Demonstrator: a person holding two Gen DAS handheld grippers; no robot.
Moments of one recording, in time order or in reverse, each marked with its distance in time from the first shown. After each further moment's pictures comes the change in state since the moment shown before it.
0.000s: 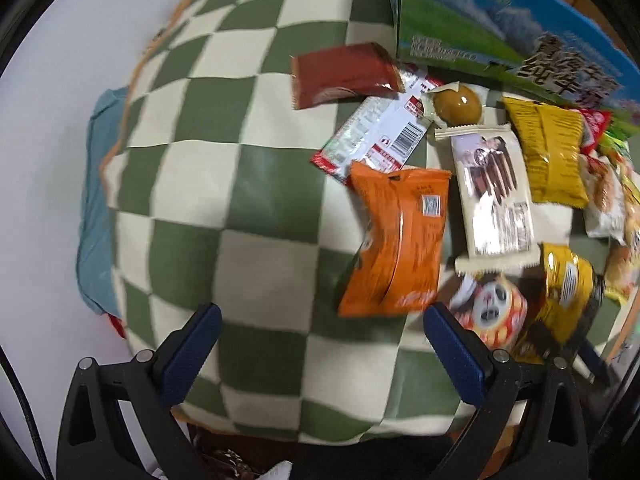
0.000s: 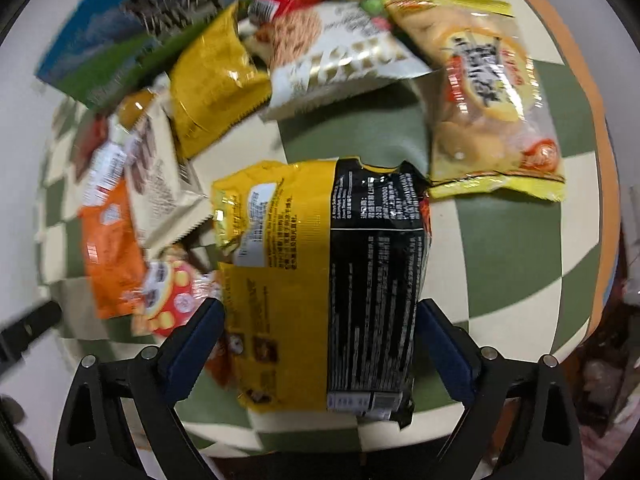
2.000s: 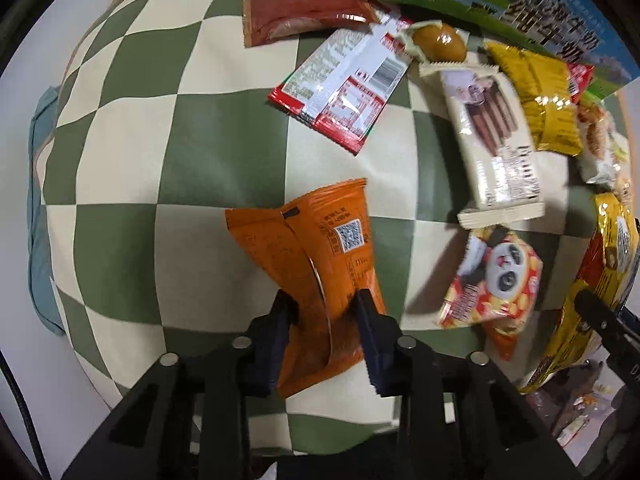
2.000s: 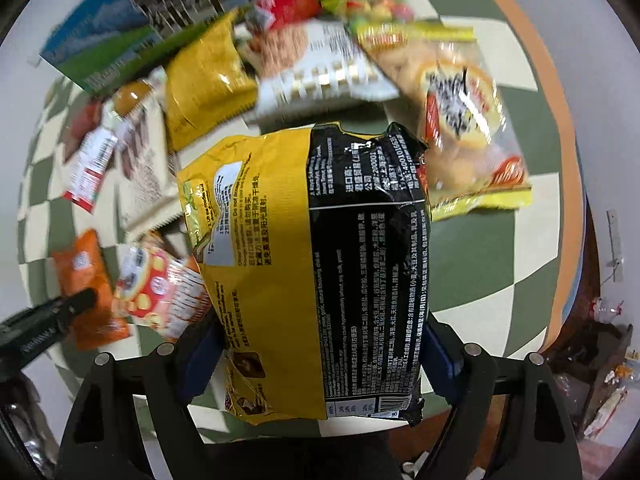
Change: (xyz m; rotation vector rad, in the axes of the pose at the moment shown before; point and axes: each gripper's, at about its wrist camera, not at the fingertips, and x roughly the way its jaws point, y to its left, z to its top) left arm 0.040 0.041 -0.020 0.109 0.038 -0.190; right arm -0.007 -0.021 -0.006 -0.047 -0.007 -0.064
